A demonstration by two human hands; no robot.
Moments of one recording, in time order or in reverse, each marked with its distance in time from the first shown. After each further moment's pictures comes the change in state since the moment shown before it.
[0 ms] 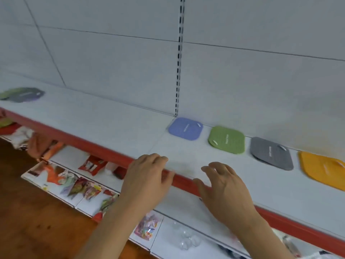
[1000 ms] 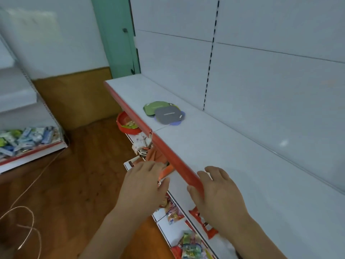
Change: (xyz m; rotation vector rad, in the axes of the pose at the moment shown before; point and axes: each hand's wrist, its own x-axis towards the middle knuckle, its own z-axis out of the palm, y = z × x) left_hand 0.016 -0.500 -0.110 0.134 0.043 -0.572; right_hand 0.271 -0.475 0.195 0.089 -0.157 -0.558
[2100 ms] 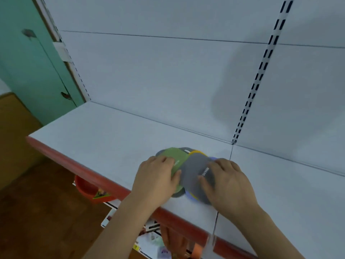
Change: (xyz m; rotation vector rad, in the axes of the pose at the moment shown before) left_hand 0.406 -0.186 0.027 0.016 -0.208 0.486; right_hand 0.341 -0.078 0.109 -0.043 0.077 0.551
